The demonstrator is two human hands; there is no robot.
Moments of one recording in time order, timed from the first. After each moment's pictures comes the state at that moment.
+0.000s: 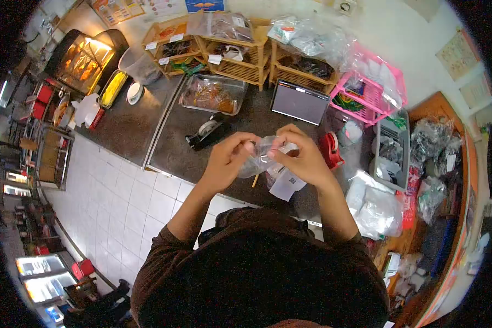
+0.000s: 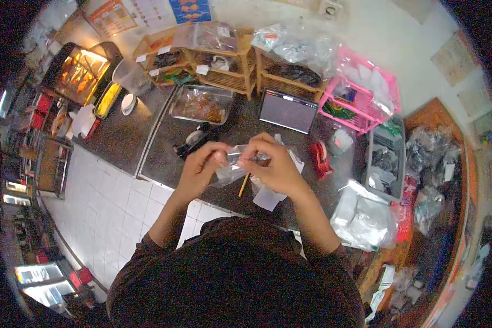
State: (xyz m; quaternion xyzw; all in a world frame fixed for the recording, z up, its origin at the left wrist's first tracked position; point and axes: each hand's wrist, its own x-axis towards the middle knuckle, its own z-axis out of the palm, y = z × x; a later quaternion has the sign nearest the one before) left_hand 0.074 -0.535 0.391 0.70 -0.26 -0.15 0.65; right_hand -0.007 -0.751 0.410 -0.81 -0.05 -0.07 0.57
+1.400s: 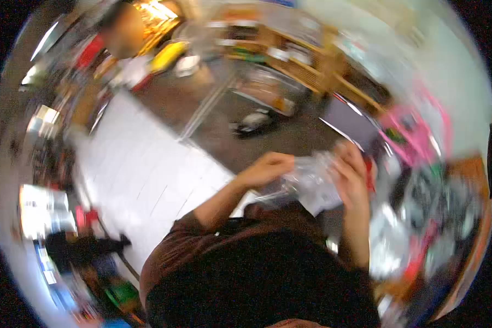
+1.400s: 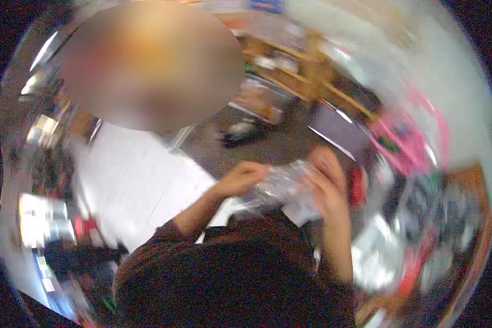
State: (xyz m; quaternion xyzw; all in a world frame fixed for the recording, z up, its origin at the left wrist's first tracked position) left_hand 0.078 -0.515 0.319 0.65 -0.23 -0.33 0.64; right_hand -0.006 -0.761 0.372 -0.44 0.06 -0.01 0.89
